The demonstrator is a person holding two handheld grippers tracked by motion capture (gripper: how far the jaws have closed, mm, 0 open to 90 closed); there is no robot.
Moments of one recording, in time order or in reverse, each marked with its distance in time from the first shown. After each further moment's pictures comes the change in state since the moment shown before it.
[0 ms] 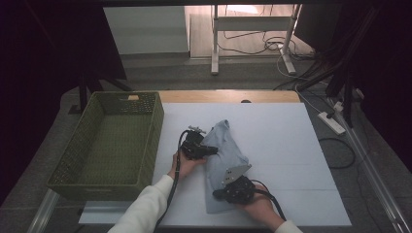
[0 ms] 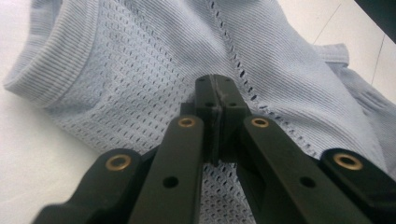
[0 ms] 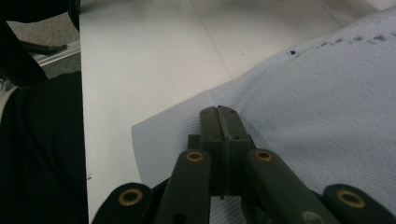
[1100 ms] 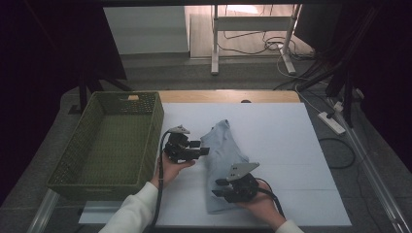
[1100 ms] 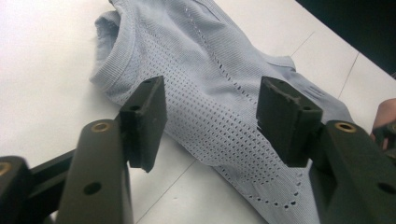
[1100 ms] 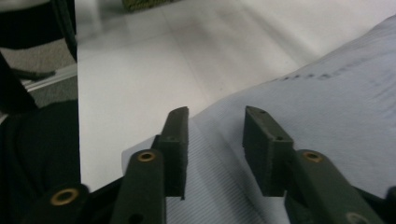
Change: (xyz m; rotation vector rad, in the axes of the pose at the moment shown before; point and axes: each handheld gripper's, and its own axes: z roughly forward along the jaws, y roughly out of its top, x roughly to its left) left arm -0.019 -0.019 -0.063 -0.138 0.055 0.043; right arm -0.001 0.006 -0.017 -0.127 -0.067 -0.006
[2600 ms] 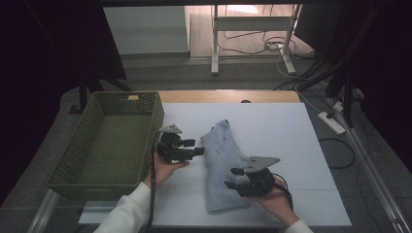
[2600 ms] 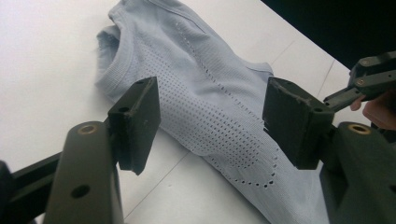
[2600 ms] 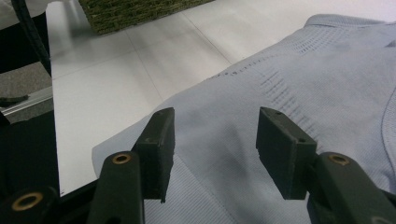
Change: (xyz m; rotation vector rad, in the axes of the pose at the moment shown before) left arm -0.001 -0.001 -0.026 -0.047 -0.029 0.008; right arm -0.017 -0.005 -0.039 -0.070 -0.096 0.041
